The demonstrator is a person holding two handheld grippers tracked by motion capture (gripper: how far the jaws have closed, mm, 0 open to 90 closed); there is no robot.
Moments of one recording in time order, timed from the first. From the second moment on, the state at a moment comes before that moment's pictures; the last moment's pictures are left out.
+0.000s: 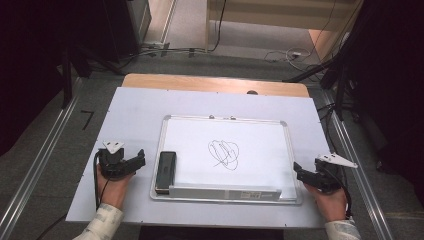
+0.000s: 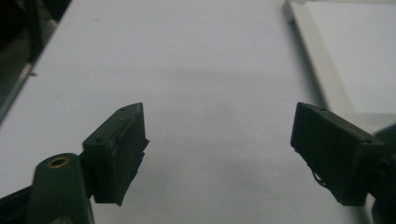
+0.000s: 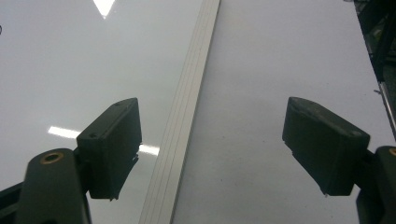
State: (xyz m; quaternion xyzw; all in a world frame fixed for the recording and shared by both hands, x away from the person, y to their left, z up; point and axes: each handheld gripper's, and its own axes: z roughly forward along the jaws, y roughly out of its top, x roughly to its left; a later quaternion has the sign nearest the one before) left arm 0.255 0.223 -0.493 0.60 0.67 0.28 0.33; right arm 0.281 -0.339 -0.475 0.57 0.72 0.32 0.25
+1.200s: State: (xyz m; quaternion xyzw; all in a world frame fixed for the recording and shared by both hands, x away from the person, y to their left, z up) left arm 0.255 0.147 -0.484 0.67 0.62 0.21 0.34; right arm 0.281 -0.338 -0.476 0.56 0.72 0.32 0.25
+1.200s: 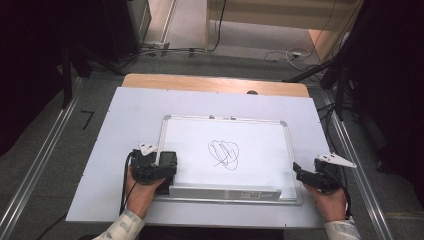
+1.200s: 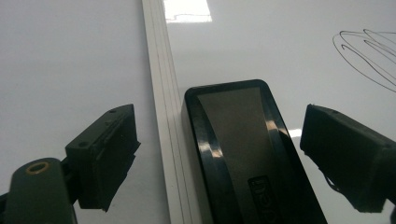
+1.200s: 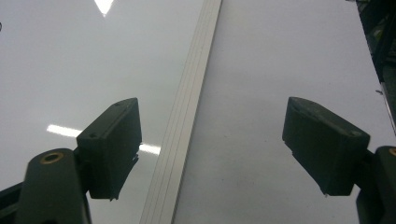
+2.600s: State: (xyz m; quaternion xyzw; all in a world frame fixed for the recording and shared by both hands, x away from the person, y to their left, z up) left arm 0.257 0.123 -0.497 0.71 0.59 0.23 0.30; right arm 0.280 -0.338 -0.475 0.56 0.72 0.32 0.25
